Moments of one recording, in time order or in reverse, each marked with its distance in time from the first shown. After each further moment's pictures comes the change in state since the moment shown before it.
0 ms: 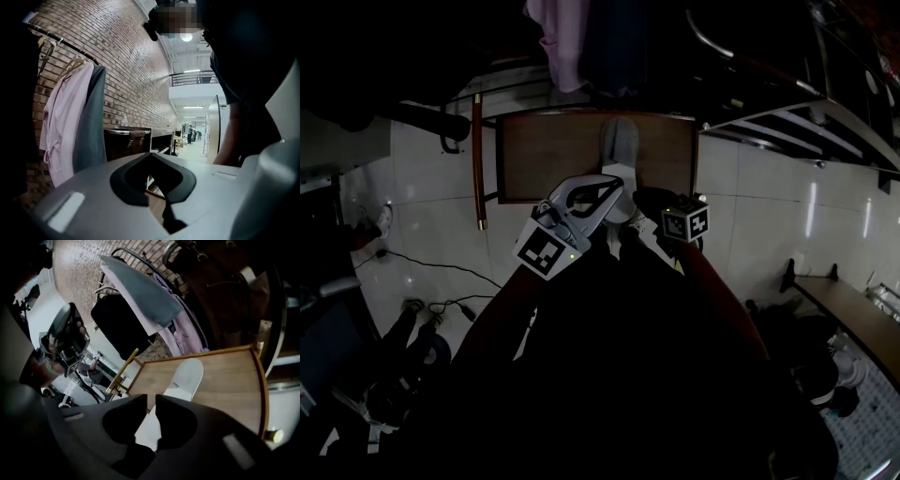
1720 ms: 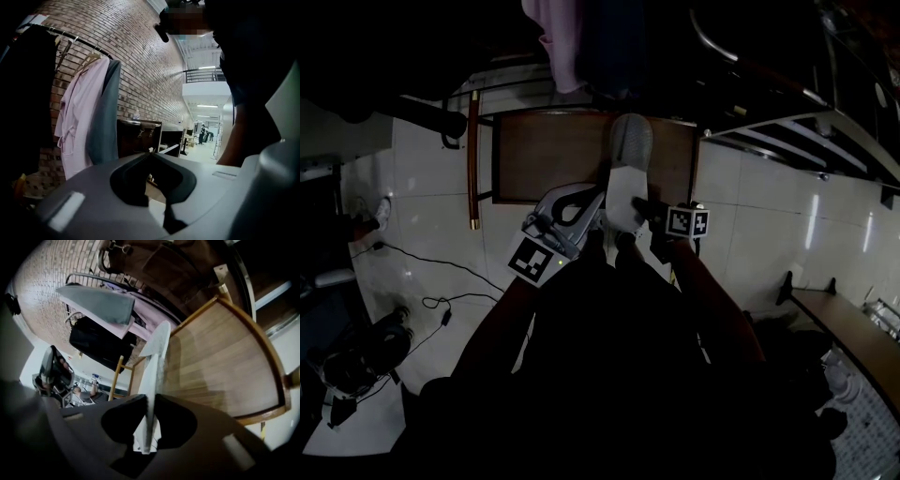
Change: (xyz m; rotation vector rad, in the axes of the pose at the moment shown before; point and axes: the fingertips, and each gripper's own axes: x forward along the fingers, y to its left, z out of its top) left arm -0.012 0.009 -0.039 -0.092 0.064 0.148; right arm 0.013 -0.054 -0.039 0.390 -0.034 0.051
